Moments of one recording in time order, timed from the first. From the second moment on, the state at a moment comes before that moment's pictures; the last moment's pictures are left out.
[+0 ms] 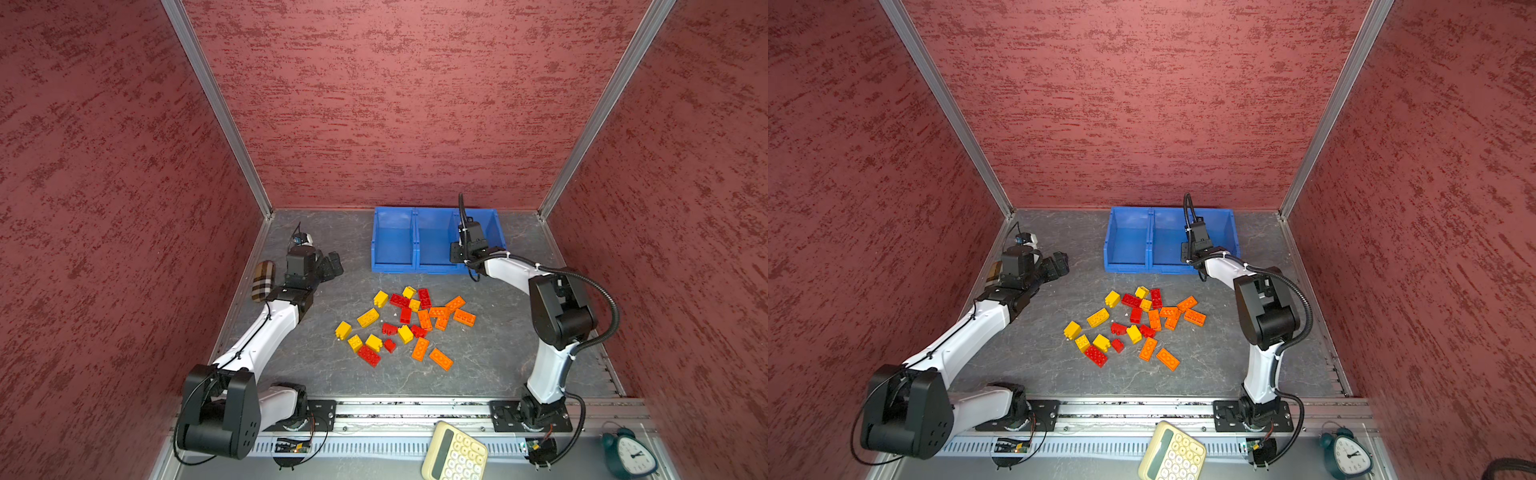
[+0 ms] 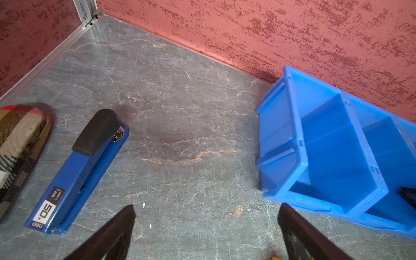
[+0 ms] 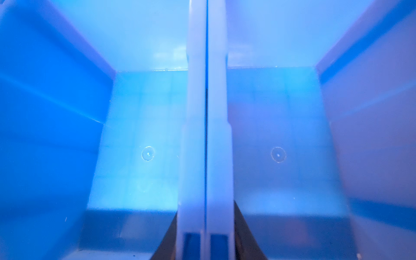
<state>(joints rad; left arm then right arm) -0.13 1.22 0.74 -0.09 -0.07 -0.41 0.34 1.91 1.26 -0.14 0.17 0.31</state>
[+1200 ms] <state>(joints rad) -0.21 1.34 0.86 -0.15 -0.01 -0.40 0.54 1.91 1.26 -0.14 0.35 0.39</state>
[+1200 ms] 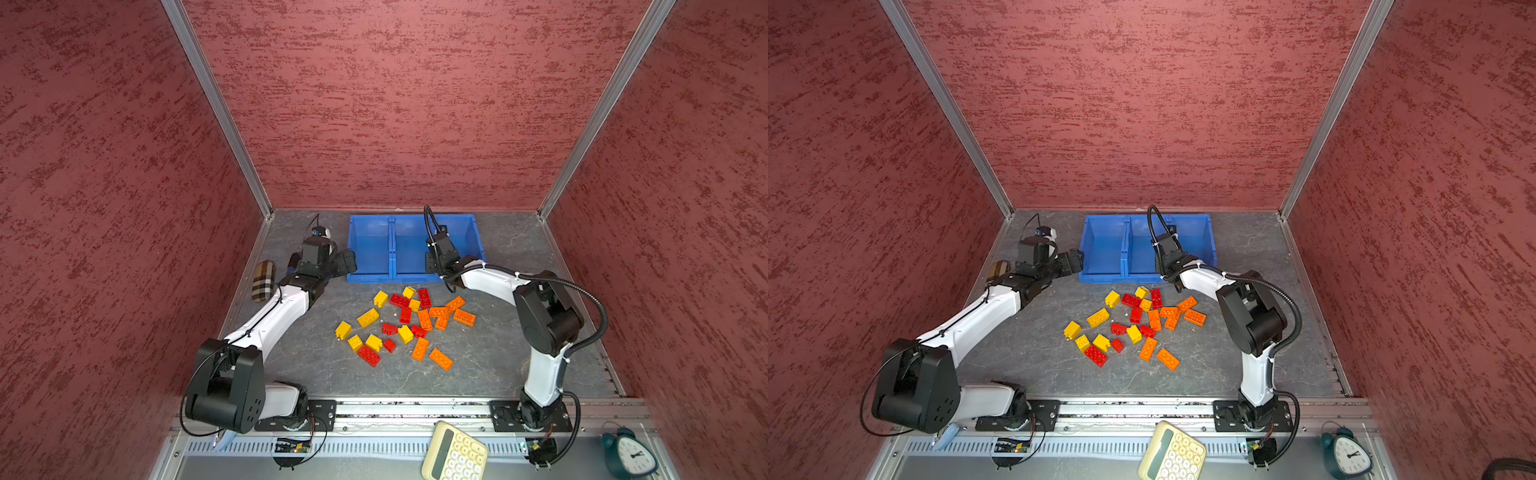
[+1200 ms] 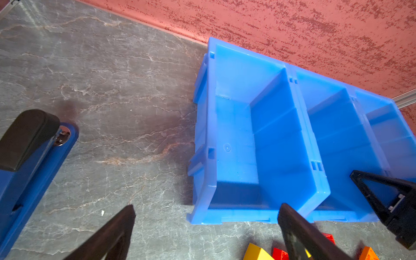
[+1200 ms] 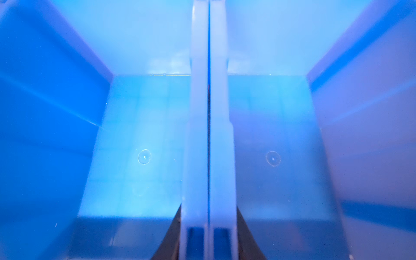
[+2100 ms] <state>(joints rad) -0.62 1.63 1.08 -0.54 -0.07 -0.08 0.53 1.51 0.82 0.28 0.33 0.44</state>
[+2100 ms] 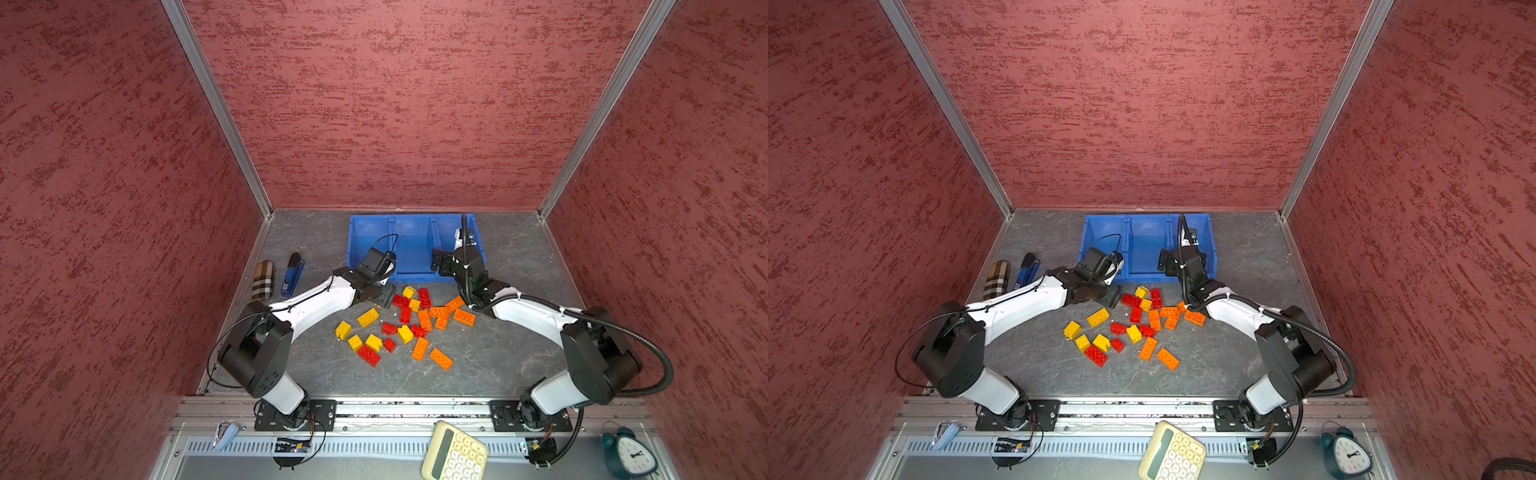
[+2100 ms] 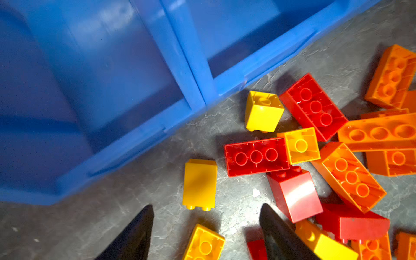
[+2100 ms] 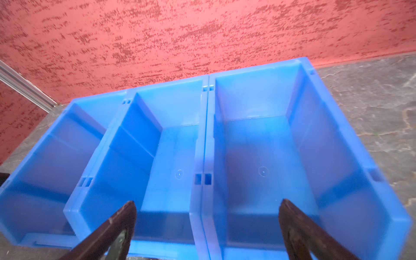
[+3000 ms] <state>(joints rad) -0.61 1.66 1.04 -0.50 -0.14 -0.10 0.49 1.27 0.62 0.24 0.31 0.44</state>
